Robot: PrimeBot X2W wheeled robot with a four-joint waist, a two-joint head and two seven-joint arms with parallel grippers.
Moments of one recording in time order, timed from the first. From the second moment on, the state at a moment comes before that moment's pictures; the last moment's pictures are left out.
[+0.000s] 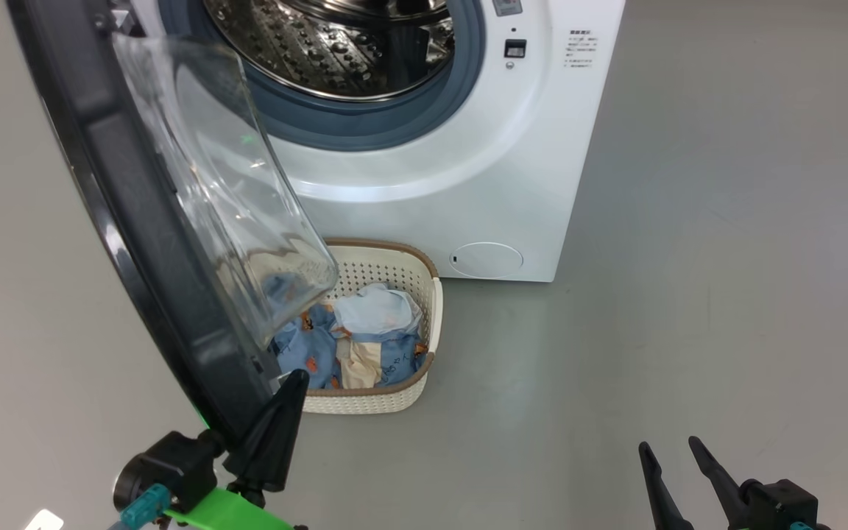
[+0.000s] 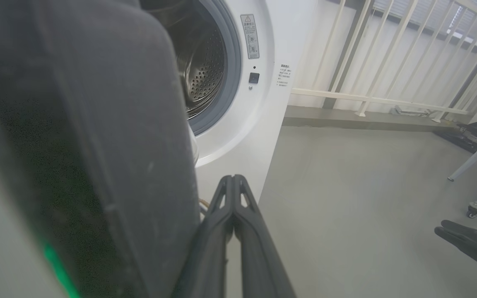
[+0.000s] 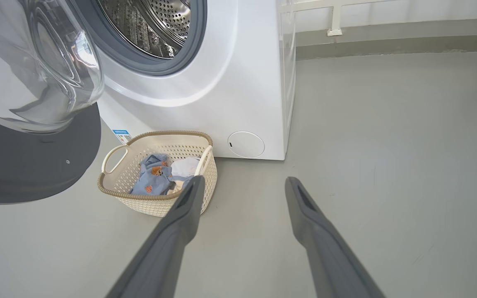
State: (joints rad) left arm -0.10 0.17 -0.35 0.09 -0.41 -0.06 -0.22; right arm 0.06 -0.04 -0.01 0.27 0.18 0.13 -0.25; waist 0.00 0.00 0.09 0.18
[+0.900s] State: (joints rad) left arm -0.03 0.19 -0.32 0.03 -0.43 0.01 -0.17; right arm 0.06 -0.04 0.00 0.29 0.19 0.13 -0.25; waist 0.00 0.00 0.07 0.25
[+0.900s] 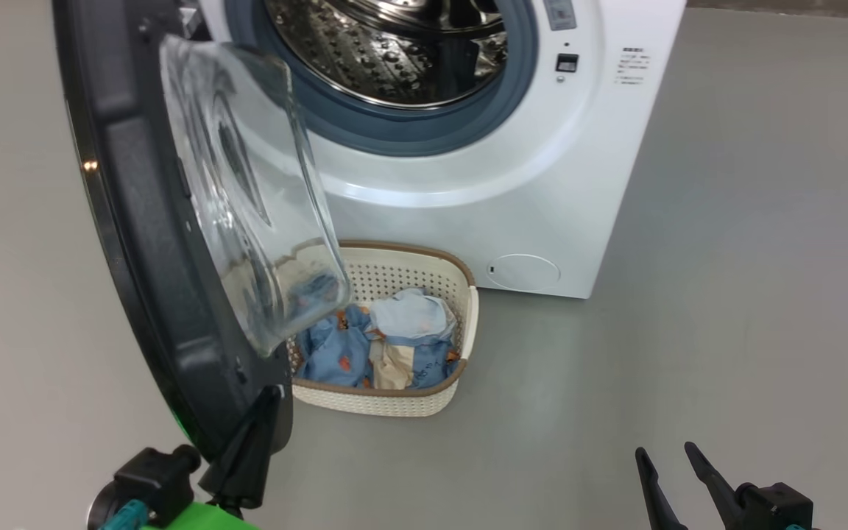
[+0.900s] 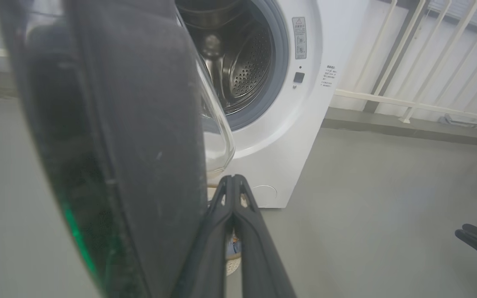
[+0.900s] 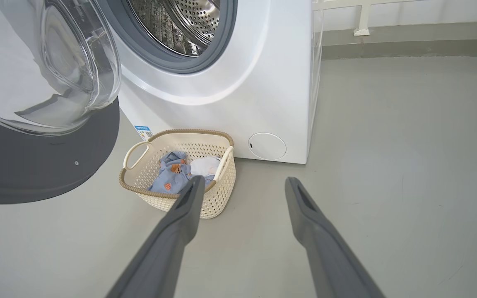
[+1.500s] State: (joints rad) left arm -0.02 0.22 -0.25 0.05 -0.47 0.05 -0.18; right arm 0.06 -0.04 0.00 0.30 0.19 0.13 -0.25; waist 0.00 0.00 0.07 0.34
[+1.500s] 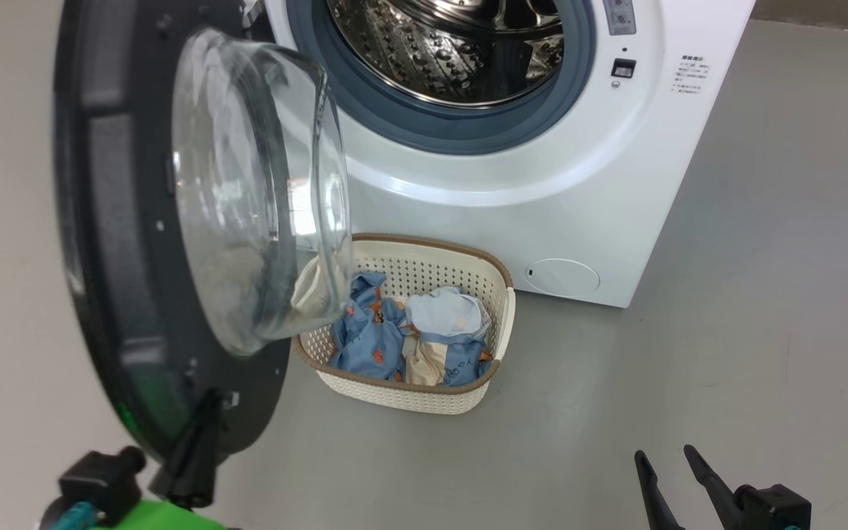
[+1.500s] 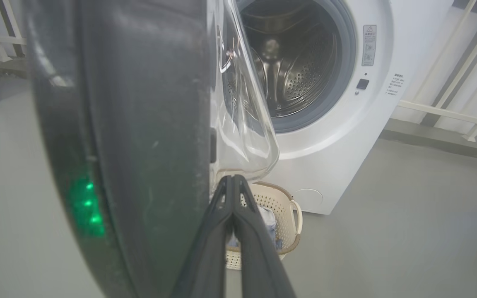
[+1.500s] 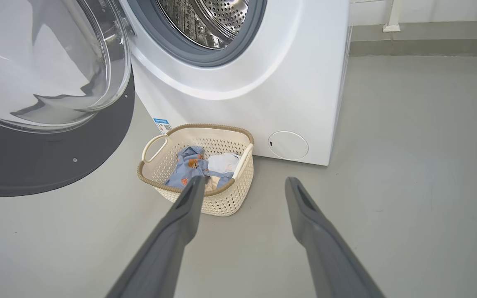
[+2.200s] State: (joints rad) left arm -0.05 0.28 -0.04 0.22 -0.56 0.10 -0.22; right arm 0.05 -0.04 0.00 0.30 0.18 0.13 -0.25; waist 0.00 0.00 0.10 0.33
